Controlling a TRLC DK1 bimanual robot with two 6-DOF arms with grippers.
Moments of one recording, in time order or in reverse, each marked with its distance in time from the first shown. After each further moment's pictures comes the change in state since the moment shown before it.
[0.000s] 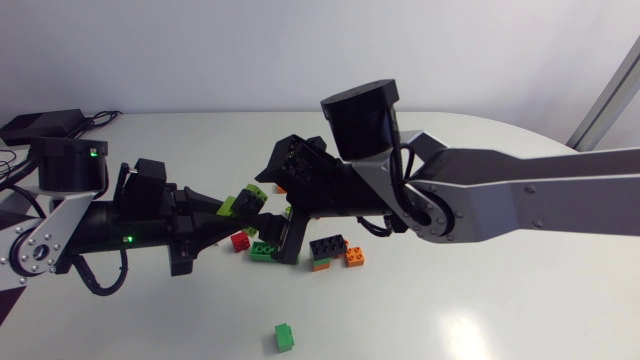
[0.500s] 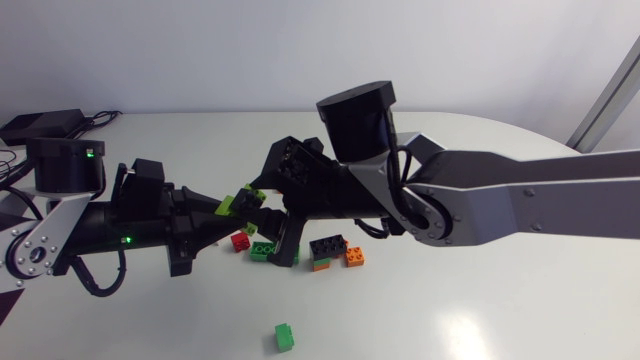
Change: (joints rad) left arm 0.000 -0.018 -0.006 0.000 -0.014 0.000; right arm 0.015 0.001 0.000 0.008 0.012 0.004
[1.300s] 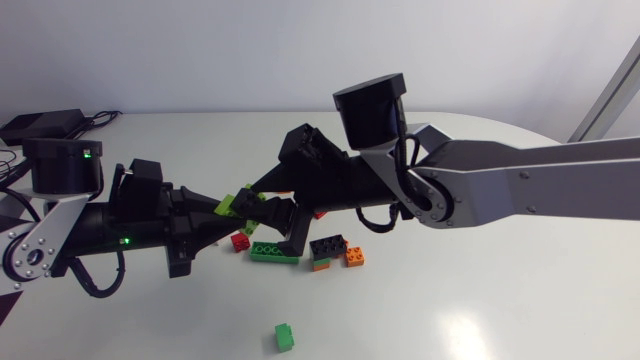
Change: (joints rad) left arm 0.000 -0.013 -0.006 0.002 -0.001 0.000; right arm -0.080 0.022 0.018 -0.011 -0.211 0.109
